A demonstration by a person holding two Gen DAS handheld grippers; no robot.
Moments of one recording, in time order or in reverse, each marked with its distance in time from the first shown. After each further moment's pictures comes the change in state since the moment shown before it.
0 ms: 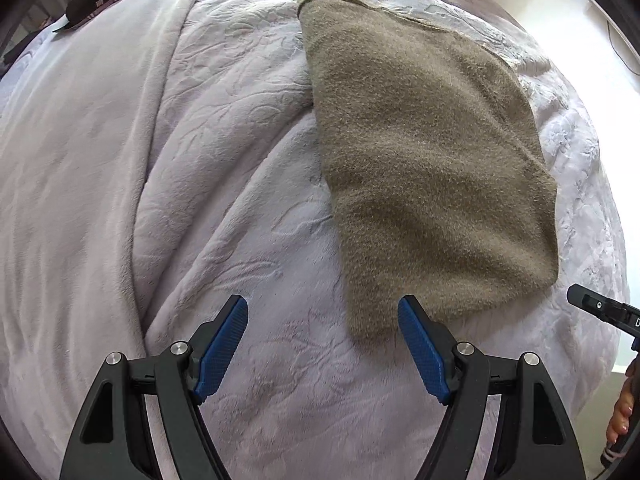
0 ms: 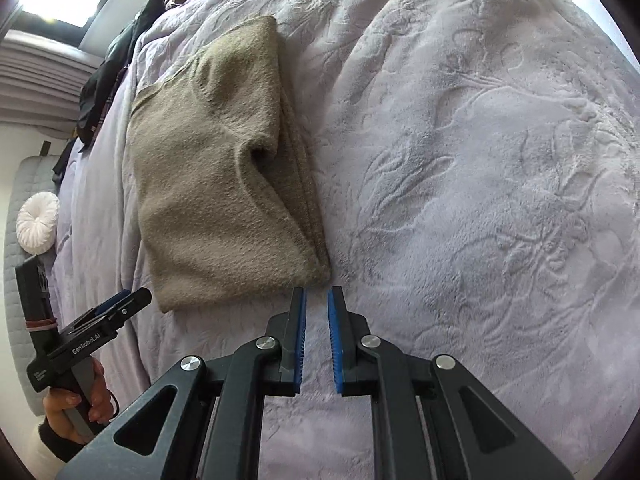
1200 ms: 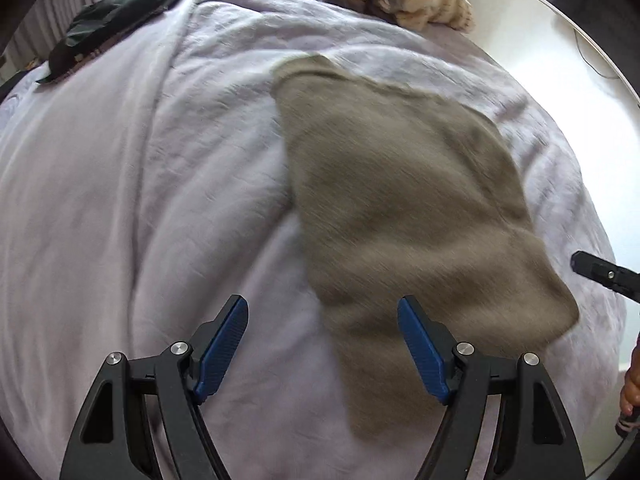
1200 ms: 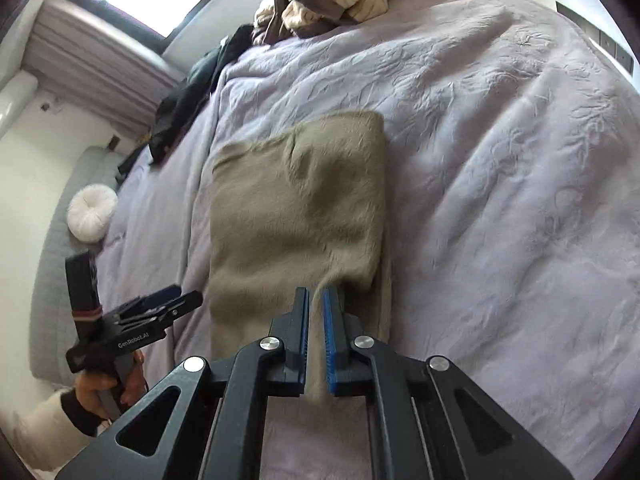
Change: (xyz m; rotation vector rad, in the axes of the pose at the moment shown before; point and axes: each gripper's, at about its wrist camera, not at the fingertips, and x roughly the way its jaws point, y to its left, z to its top) left arm 0.007 -0.012 0.050 0.088 -0.176 -0.068; right arm -0.013 0.035 0.050 -0.211 -0.186 0.170
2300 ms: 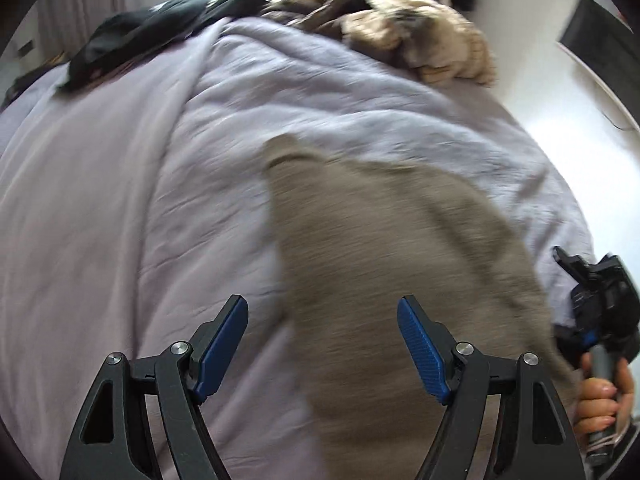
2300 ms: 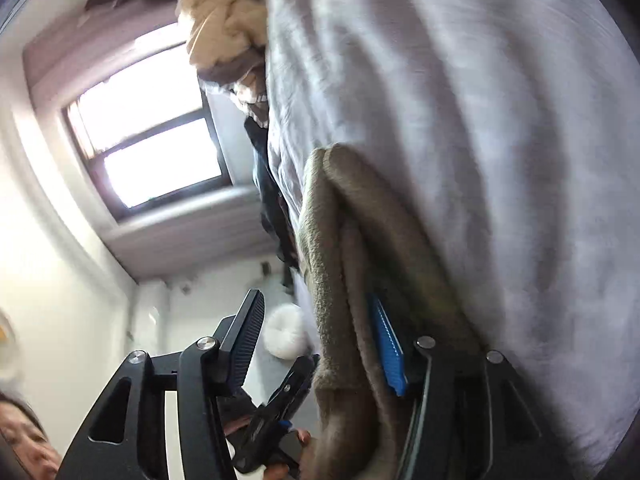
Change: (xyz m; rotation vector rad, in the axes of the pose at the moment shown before) left arm 0.005 0.018 0.056 -0.112 -0.148 0.043; right arm 0.115 -0.110 0.042 0.646 -0.056 0.696
